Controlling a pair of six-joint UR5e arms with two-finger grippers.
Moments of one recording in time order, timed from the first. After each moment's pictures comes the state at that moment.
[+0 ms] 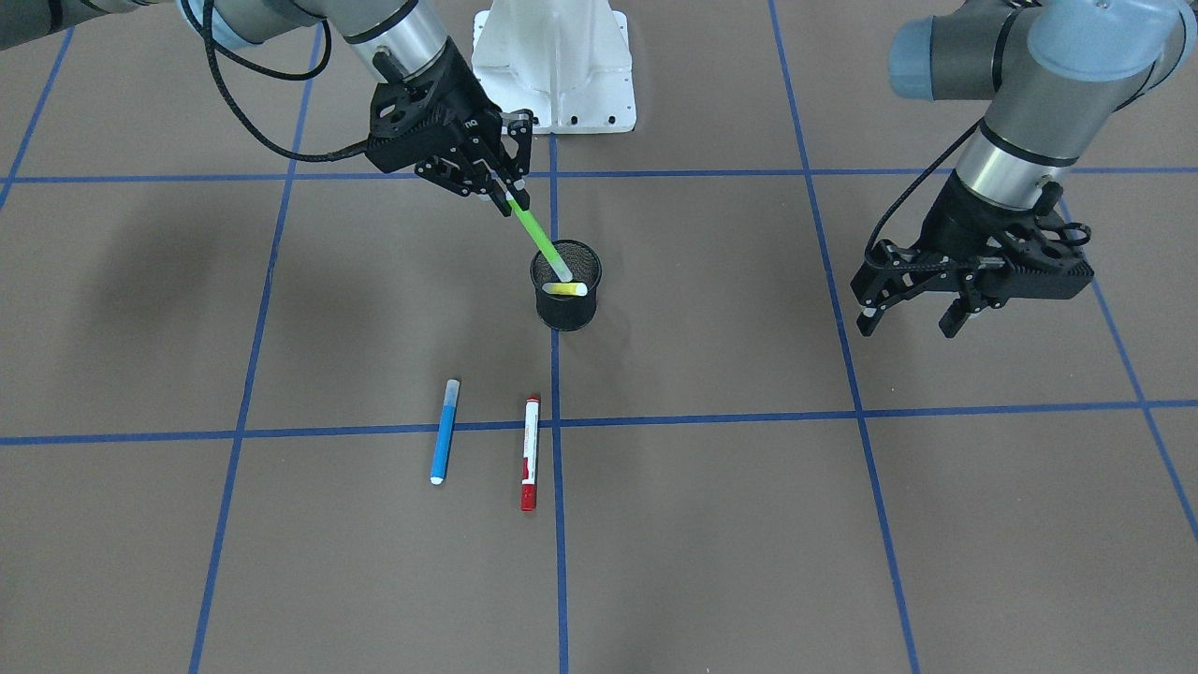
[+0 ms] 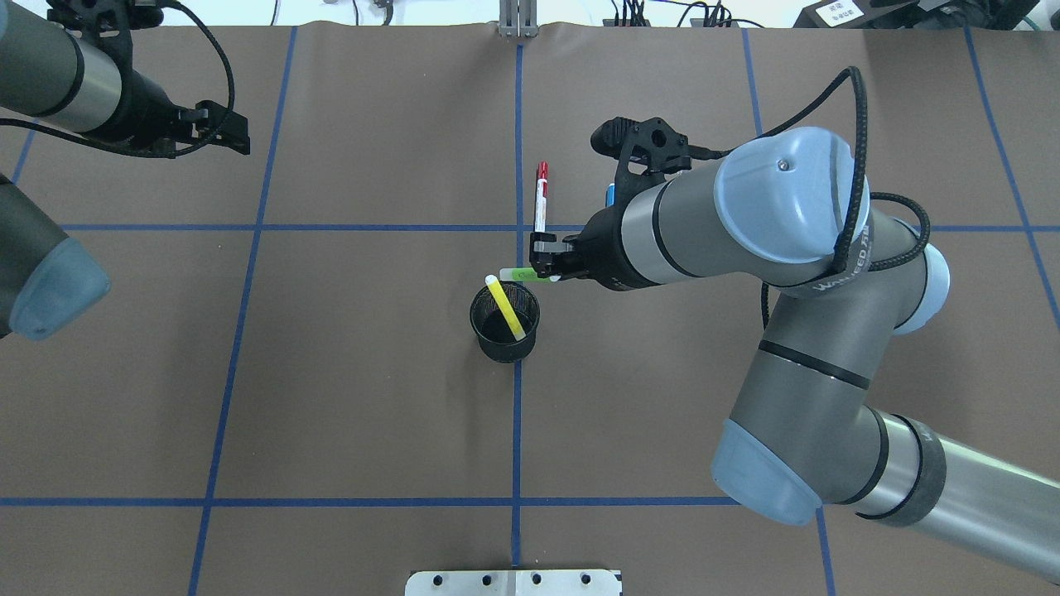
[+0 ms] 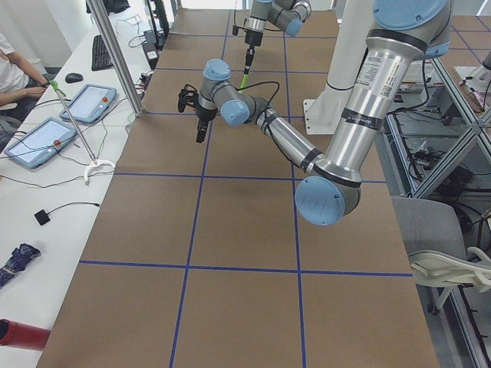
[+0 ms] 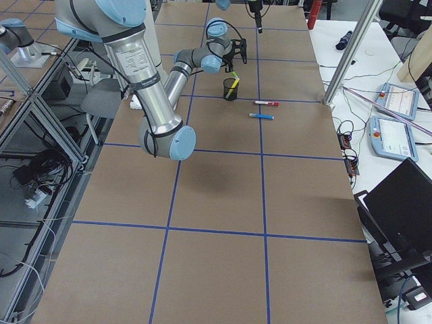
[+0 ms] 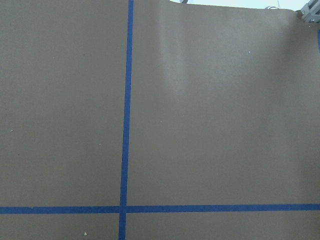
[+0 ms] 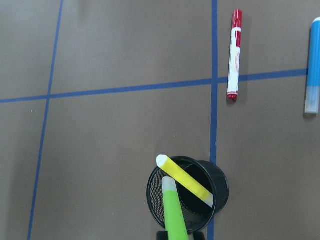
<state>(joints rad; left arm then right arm) -0.97 -1.92 -1.87 -1.79 -2.01 -0.96 0.57 -1.01 1.97 -1.32 1.85 1.34</state>
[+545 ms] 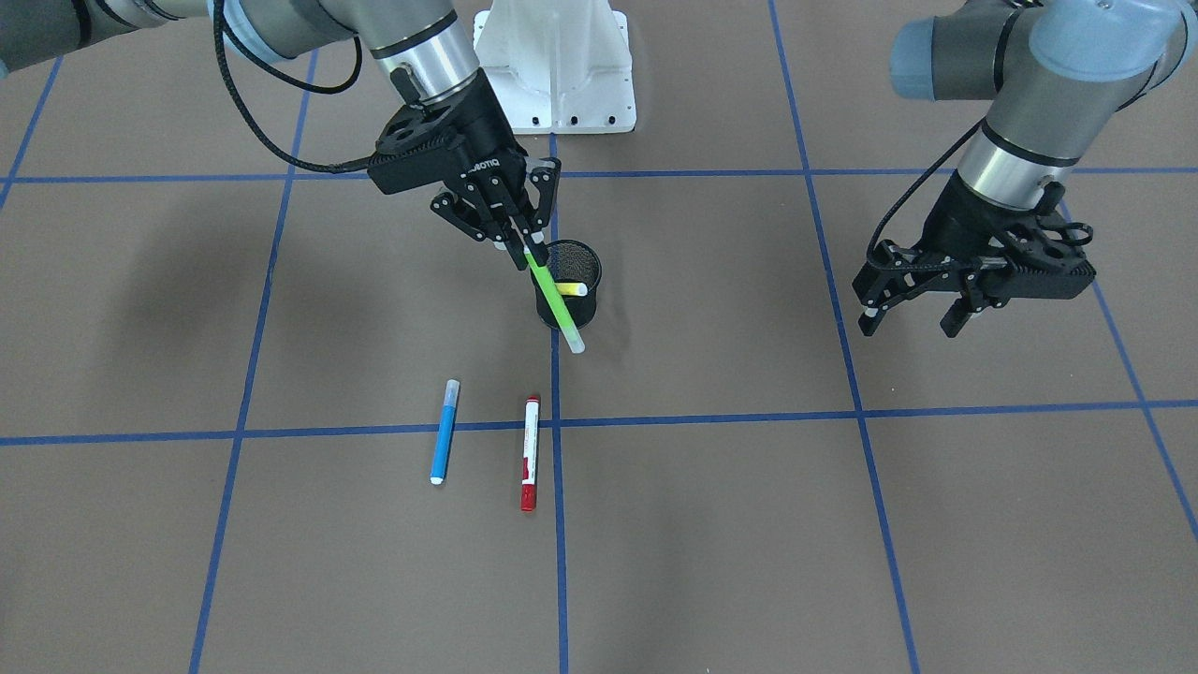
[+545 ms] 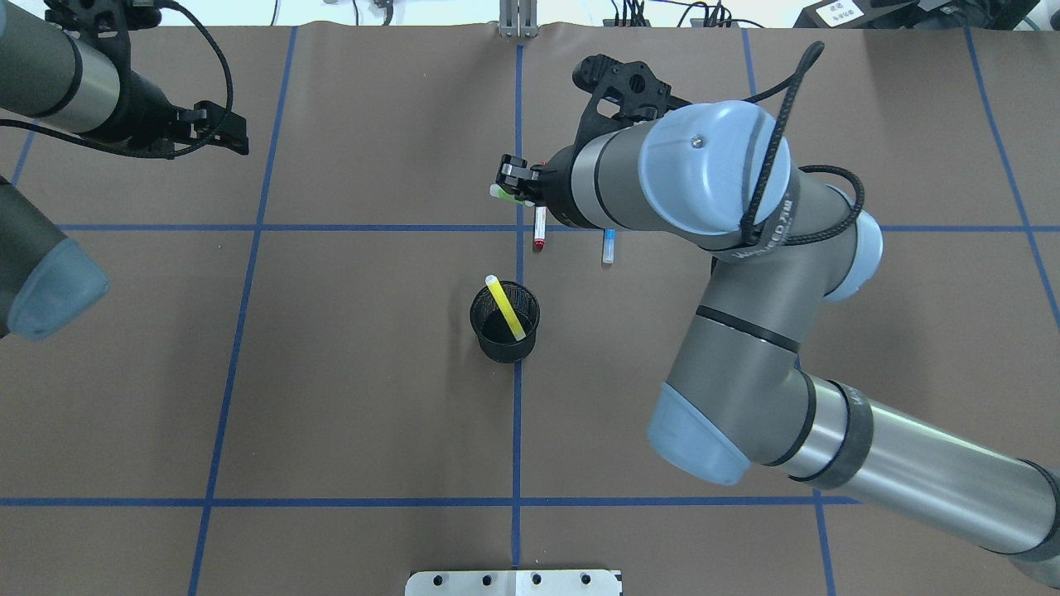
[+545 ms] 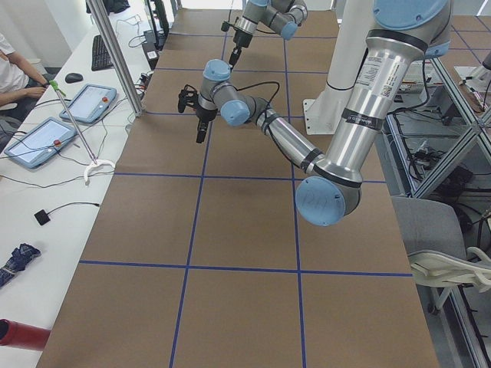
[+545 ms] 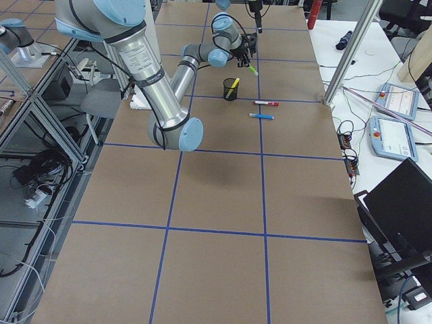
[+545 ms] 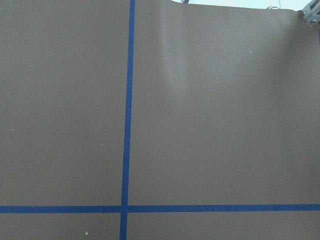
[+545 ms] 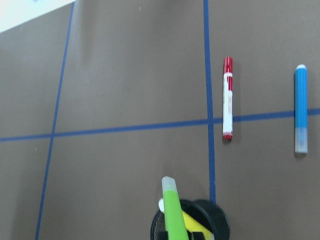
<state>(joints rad) -0.98 -1.92 -1.87 -1.79 -2.01 -0.96 0.58 -0.87 1.82 -1.32 1.61 1.49</state>
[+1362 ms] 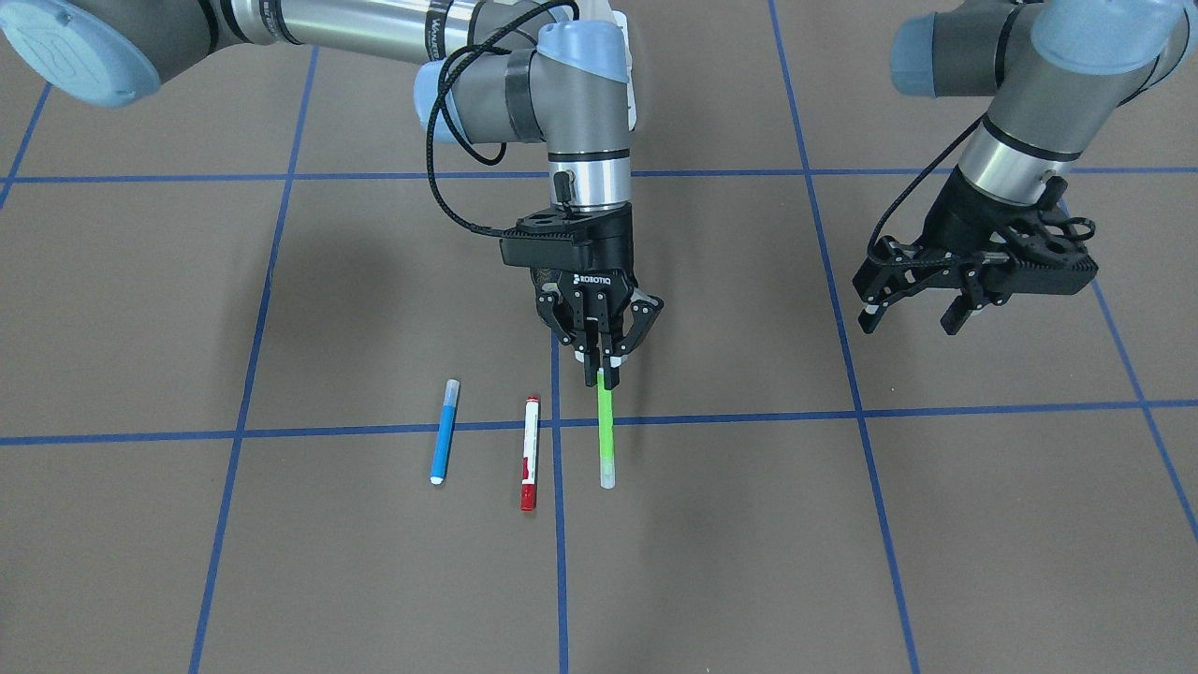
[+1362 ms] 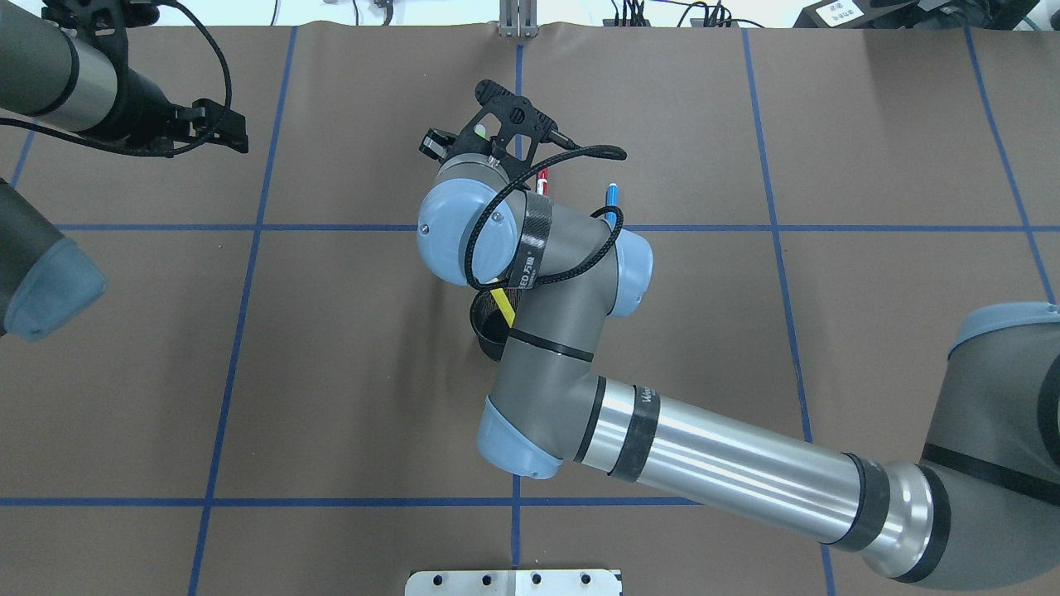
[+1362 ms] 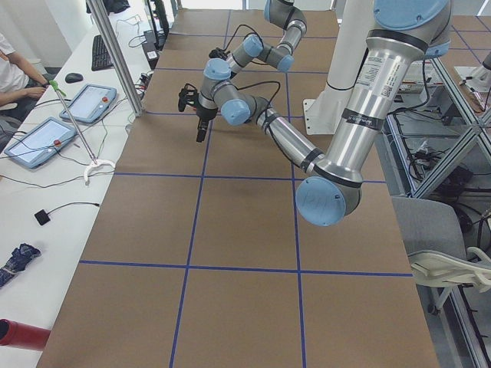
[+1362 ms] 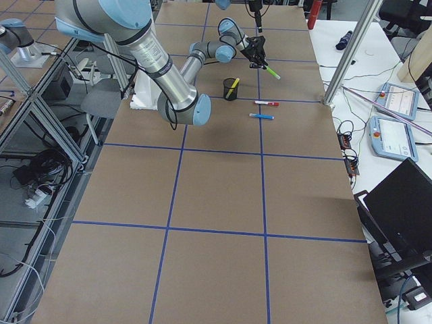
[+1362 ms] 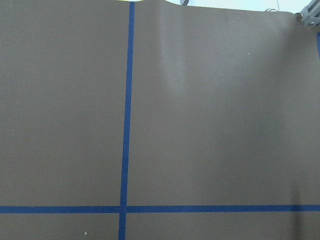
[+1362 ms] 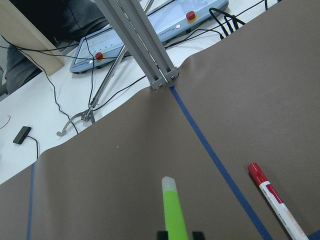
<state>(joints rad) -0.98 -1.92 -1.88 -1.79 -2.01 -0.96 0.45 -0.61 1.36 -1.32 1.10 1.76</state>
